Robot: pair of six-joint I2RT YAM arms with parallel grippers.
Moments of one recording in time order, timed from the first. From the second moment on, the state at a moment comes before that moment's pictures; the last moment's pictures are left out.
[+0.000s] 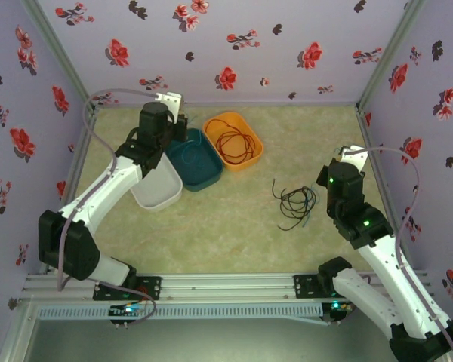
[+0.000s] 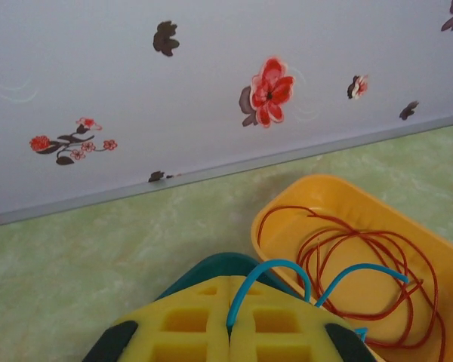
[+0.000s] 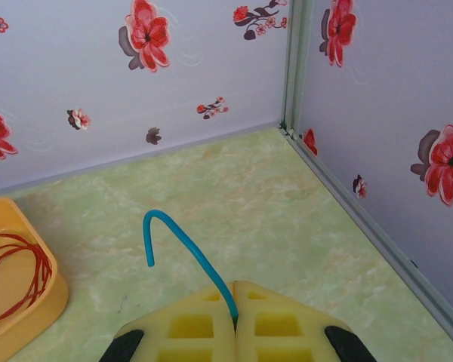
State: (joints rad) left arm -0.46 1.46 1.26 -0.18 -0.19 -0.03; right arm 0.44 0.71 0.85 -0.54 0.65 0.33
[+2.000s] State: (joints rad) left arm -0.50 1.42 1.05 -0.19 -0.11 -0.13; right arm 0.44 0.77 0.99 -0.57 0.35 0.39
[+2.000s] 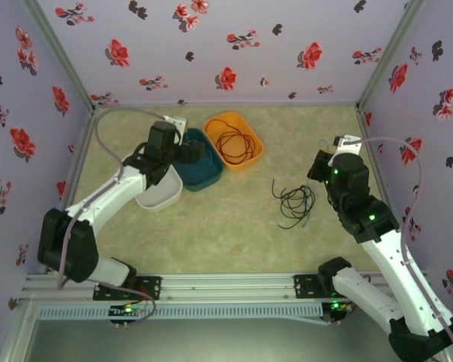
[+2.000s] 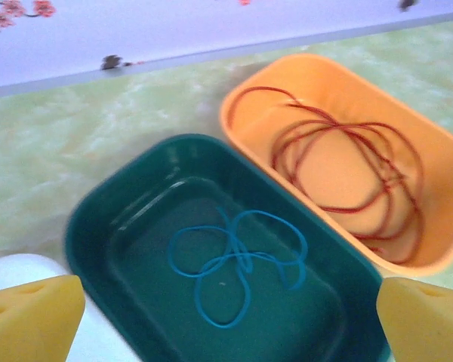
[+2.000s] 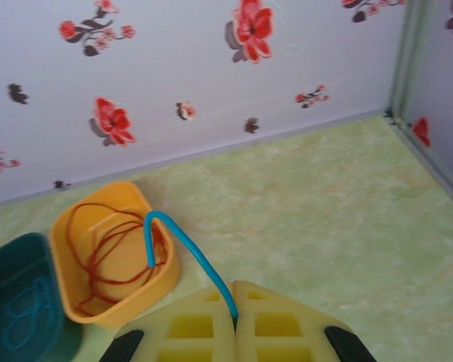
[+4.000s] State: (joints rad) left arm -0.94 1.94 1.06 0.84 0.18 -0.22; right arm 0.52 1.01 1.03 -0.44 0.04 0.60
